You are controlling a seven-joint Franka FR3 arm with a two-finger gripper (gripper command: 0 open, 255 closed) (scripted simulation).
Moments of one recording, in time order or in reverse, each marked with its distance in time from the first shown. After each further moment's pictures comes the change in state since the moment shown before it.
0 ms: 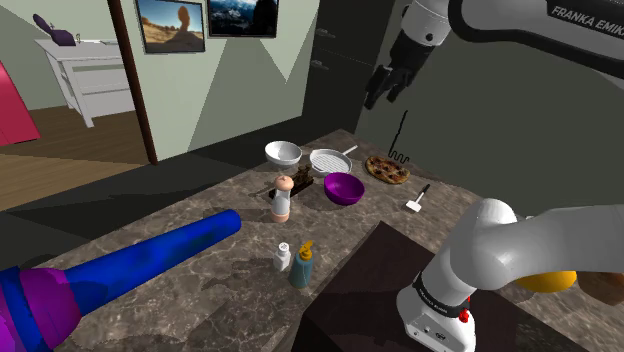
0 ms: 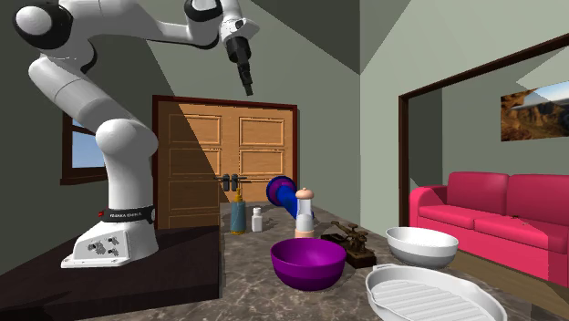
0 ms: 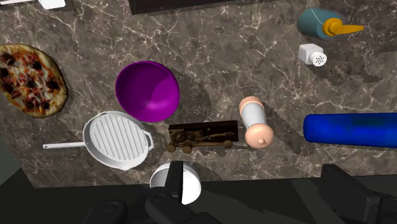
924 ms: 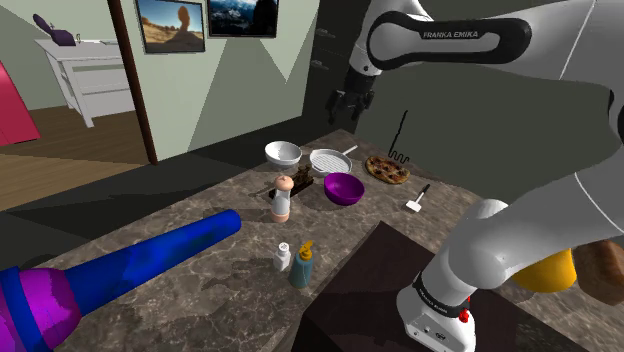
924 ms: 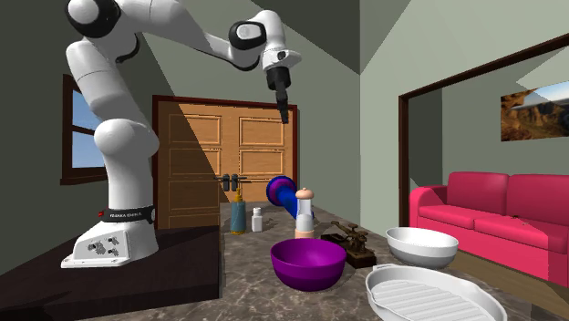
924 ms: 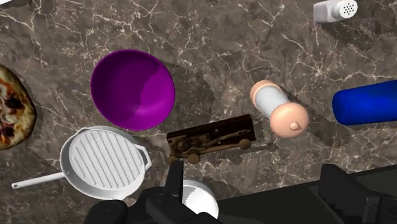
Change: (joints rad) arm -0.038 0.377 -0.094 0.027 0.043 0.260 0.035
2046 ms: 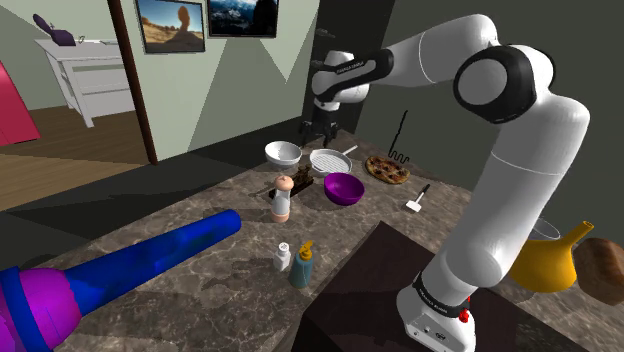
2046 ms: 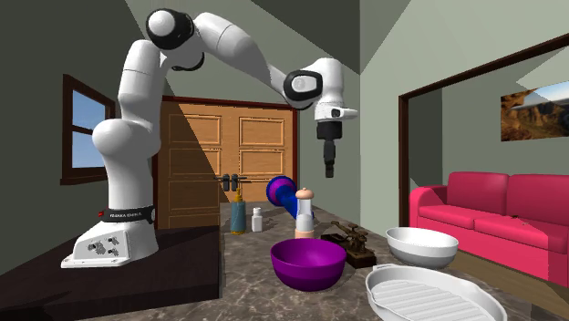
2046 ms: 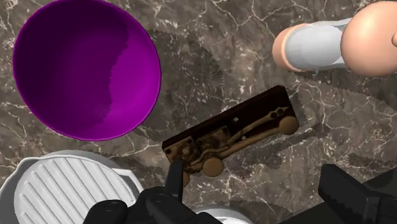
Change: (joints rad) arm -0.048 0.616 -0.088 0.262 0.204 0.205 -0.035
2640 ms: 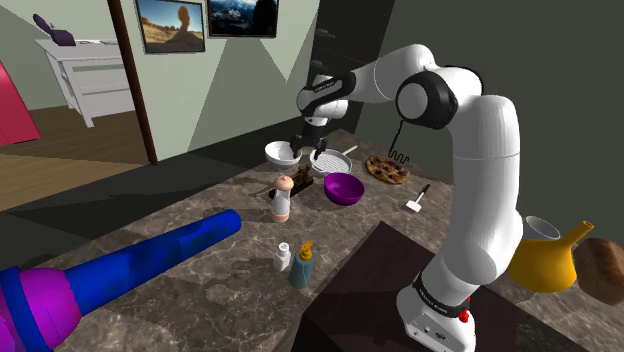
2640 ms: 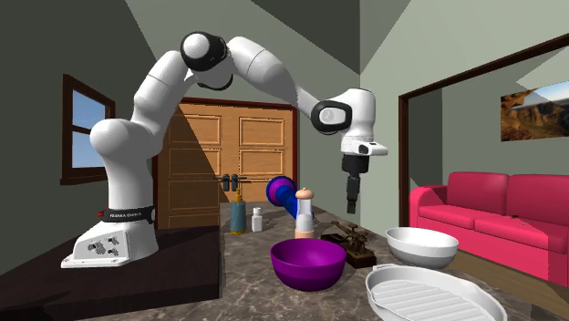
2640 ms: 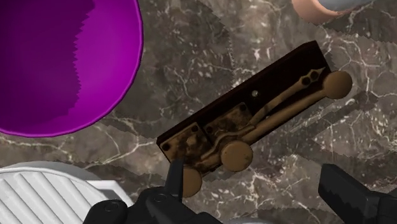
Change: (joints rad) arm -0.070 0.349 0.012 0.268 0.125 -0.008 -0.016
